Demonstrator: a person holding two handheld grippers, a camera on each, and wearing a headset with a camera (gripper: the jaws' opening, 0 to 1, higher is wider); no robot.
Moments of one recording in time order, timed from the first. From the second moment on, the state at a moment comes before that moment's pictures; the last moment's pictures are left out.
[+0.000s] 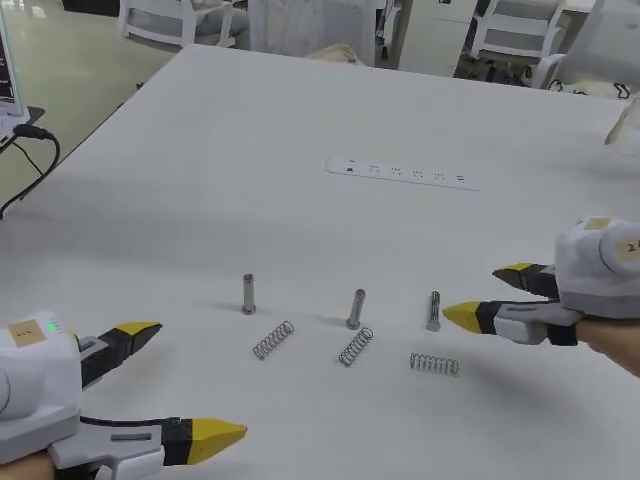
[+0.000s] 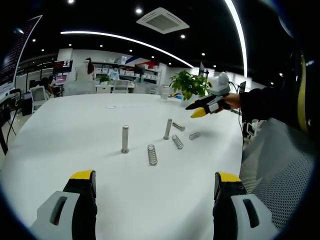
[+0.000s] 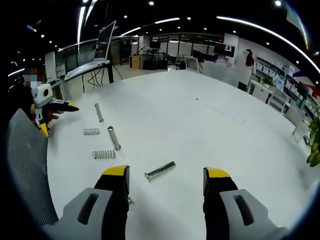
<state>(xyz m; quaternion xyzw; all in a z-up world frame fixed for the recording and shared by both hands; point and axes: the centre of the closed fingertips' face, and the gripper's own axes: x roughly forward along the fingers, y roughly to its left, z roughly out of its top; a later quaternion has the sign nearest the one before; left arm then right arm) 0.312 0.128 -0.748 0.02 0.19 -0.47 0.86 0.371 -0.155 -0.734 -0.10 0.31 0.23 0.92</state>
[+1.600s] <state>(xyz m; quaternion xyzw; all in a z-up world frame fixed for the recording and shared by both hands) 0.309 0.131 -0.755 0.01 0.20 -0.48 0.86 0.399 -0.140 -0.788 -0.09 0.44 0.16 0.88</state>
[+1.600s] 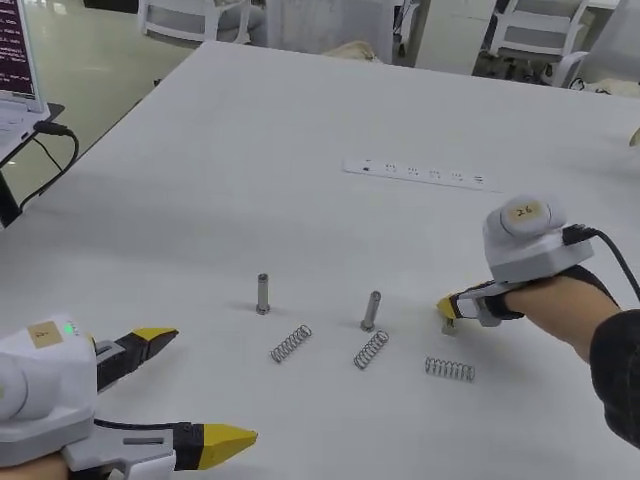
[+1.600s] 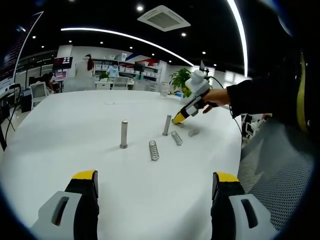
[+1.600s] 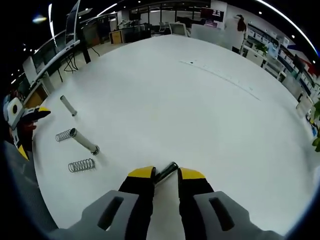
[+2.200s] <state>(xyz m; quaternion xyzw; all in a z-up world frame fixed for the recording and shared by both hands) 0.308 0.133 -0.758 0.01 0.21 -0.47 0.86 0.405 -0.136 -0.794 -0.13 0.46 0.19 0.86</state>
